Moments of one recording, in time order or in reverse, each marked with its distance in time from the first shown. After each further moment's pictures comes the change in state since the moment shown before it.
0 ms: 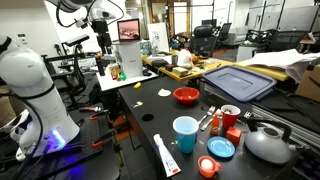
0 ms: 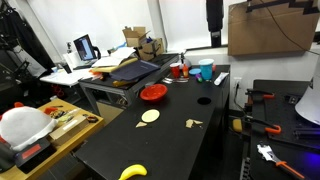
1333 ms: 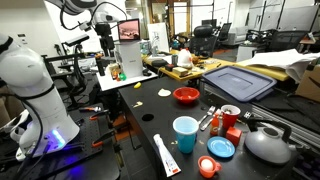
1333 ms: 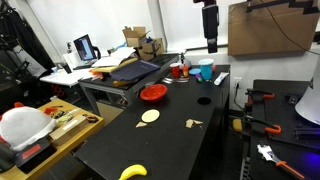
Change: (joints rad) arm -0.003 0.046 -0.023 -0.014 -0.005 0.048 -0.010
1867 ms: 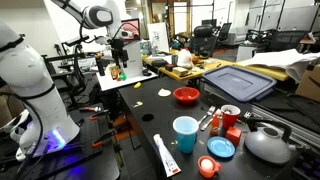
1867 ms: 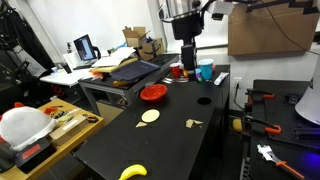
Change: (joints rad) arm 0.004 0.282 -0.026 0.017 0.002 0.278 -0.109
